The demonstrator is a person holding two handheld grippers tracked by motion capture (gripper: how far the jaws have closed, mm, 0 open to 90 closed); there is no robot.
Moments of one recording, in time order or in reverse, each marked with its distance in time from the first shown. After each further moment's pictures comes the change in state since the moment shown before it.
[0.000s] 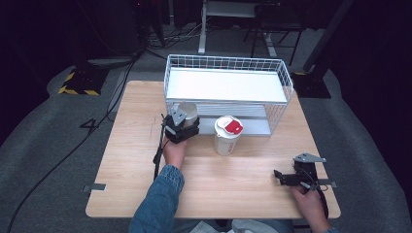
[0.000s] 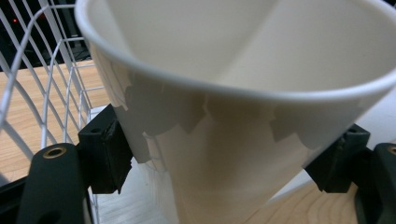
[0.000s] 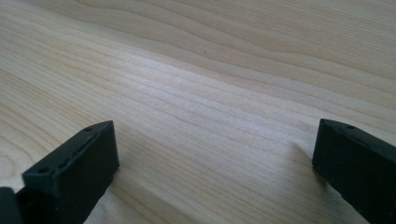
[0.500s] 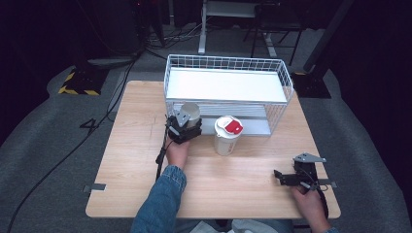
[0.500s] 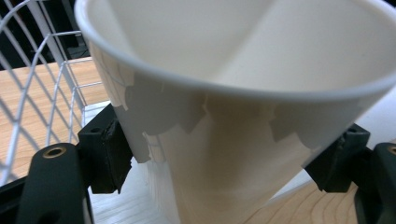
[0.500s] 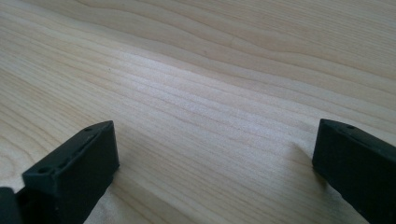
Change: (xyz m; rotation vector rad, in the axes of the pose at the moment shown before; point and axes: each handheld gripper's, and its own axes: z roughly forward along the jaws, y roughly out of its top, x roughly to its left) left arm -0.009 -0.003 0.006 0.016 0.012 0.022; right arm 0.000 0.000 0.000 0.000 0.000 0.000
